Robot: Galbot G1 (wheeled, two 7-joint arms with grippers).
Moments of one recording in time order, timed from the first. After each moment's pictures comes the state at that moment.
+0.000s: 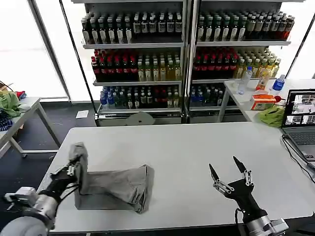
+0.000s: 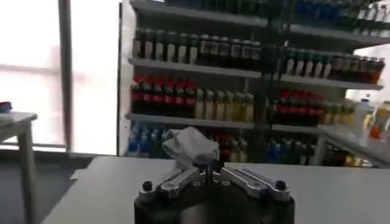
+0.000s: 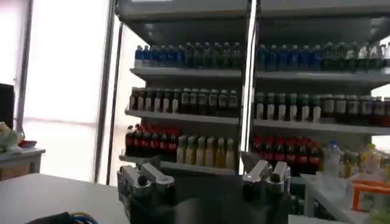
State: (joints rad) left arm 1.50 -1.04 -0.69 -2.17 -0.71 0.36 -0.05; right arm -1.70 1.11 0.64 2.27 0.34 0.06 -0.05
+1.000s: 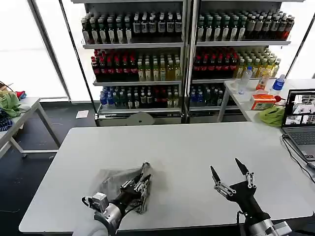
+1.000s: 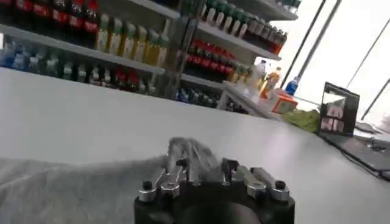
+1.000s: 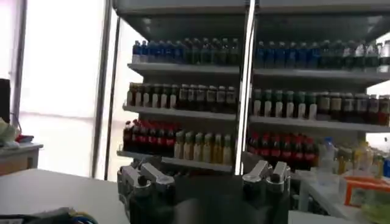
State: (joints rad) left arm 1.36 -1.17 -0.24 -2.06 -0.67 0.38 -0.04; right arm -1.73 1.12 0.64 2.31 0.34 0.02 -0.05
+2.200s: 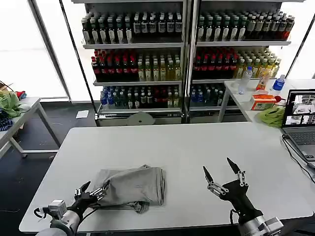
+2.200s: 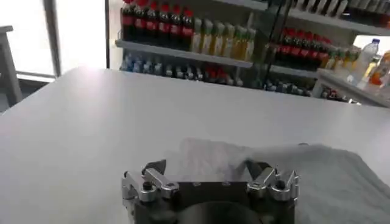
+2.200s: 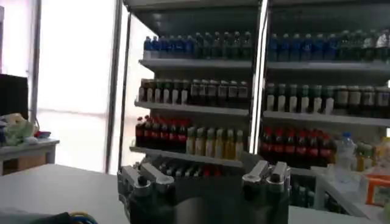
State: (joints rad) left arm 1.53 -1.16 -0.62 -2.03 -0.60 0.44 -0.01; right arm -1.69 1.09 0.59 2.30 0.34 -0.02 -0.04
